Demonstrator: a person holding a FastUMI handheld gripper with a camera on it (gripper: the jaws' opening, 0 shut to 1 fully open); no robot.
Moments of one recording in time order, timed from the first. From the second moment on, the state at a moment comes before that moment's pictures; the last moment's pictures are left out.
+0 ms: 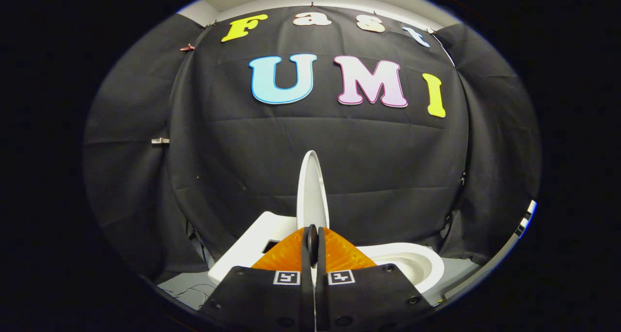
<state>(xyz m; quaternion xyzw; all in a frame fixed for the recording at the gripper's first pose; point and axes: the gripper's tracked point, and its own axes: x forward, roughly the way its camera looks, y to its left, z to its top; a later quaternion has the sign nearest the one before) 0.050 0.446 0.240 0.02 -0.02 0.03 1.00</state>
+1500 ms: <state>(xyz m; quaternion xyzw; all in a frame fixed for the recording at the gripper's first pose) 0.051 0.488 0.228 -0.04 -0.01 0.03 1.00</state>
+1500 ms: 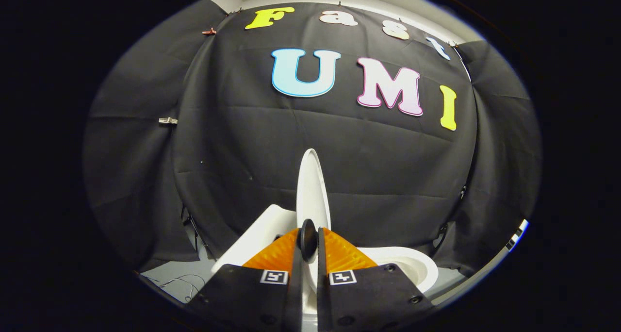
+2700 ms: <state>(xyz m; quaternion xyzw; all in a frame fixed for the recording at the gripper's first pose) 0.041 0.490 0.251 -0.03 -0.04 0.06 1.00</state>
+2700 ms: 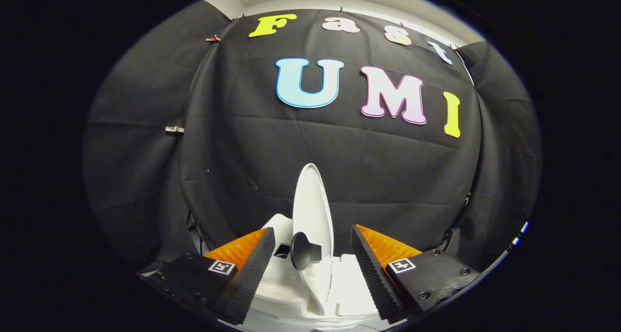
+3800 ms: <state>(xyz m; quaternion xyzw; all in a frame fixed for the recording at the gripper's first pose) 0.008 0.307 0.275 0.01 -0.07 0.07 1.00</state>
